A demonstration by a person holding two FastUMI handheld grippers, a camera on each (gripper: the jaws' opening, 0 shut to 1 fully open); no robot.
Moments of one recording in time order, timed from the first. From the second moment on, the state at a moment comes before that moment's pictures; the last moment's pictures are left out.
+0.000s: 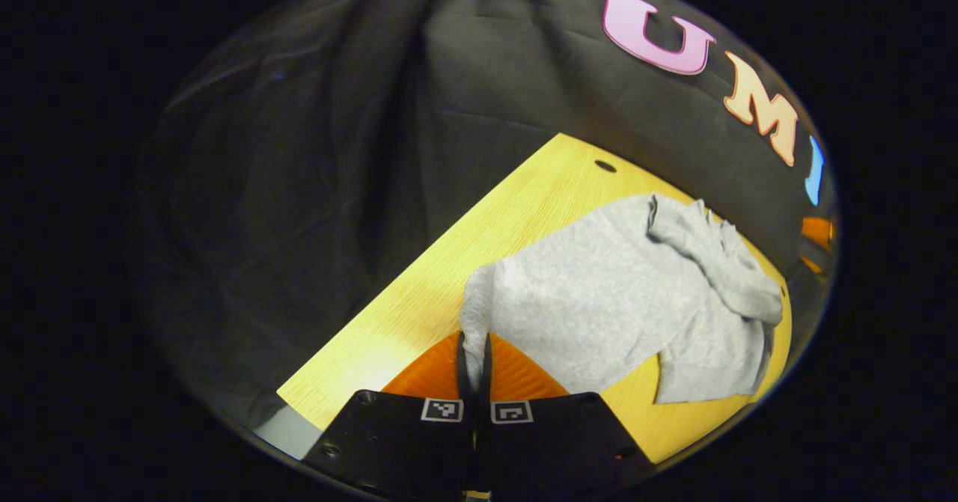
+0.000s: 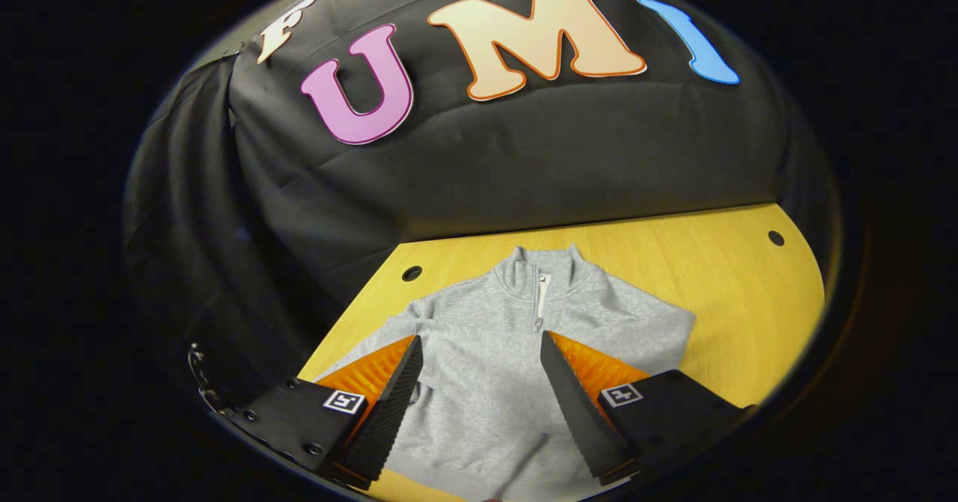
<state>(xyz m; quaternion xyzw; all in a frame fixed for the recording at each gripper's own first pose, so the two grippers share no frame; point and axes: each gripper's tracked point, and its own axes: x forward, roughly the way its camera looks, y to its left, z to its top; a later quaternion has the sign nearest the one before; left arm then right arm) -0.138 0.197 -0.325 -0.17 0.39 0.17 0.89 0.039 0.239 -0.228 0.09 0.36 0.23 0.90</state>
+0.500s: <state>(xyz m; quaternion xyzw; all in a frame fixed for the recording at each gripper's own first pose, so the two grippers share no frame) -0.037 0.181 -0.232 -0.16 0.33 0.12 0.92 0.025 0.169 -0.222 0.12 0.36 0.20 0.90</state>
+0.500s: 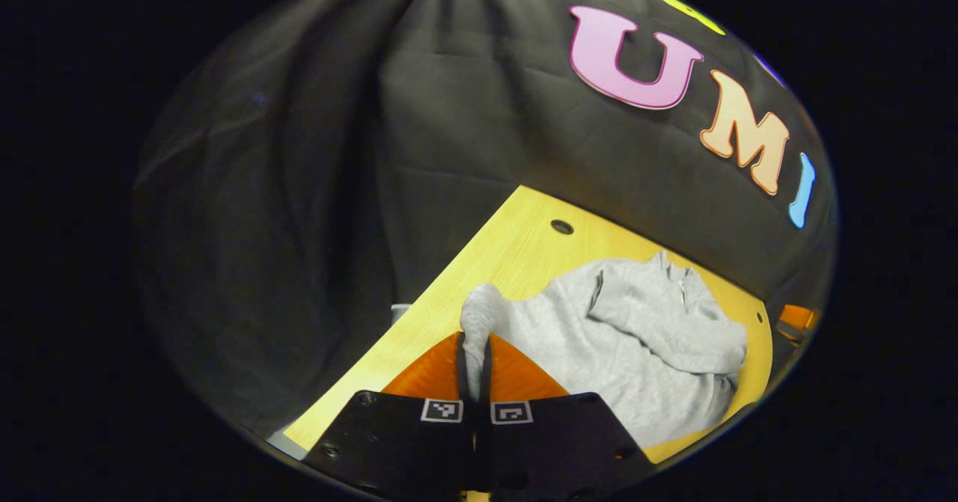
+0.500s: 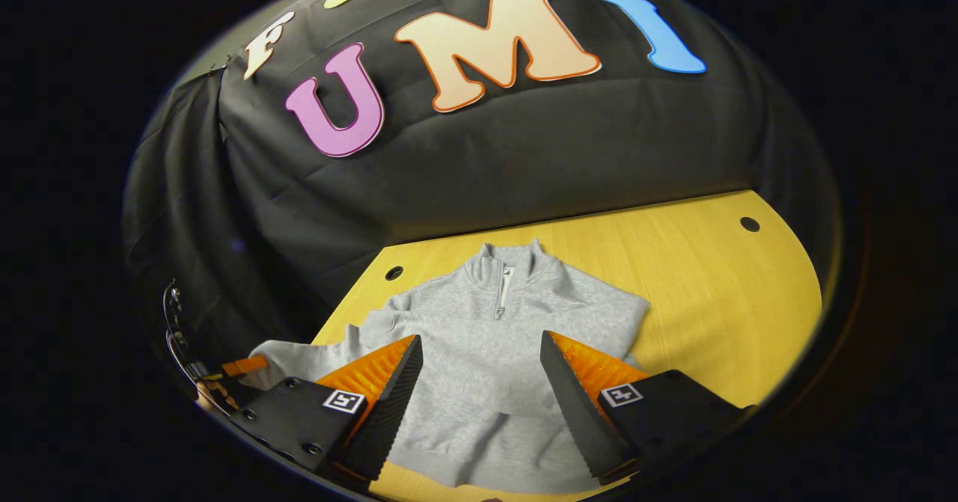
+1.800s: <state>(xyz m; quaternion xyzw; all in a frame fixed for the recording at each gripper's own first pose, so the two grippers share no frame) 0.124 -0.163 -0.154 -0.06 0.29 -0.16 0.94 -0.025 -0.056 -0.223 0.13 0.34 0.05 0.93</state>
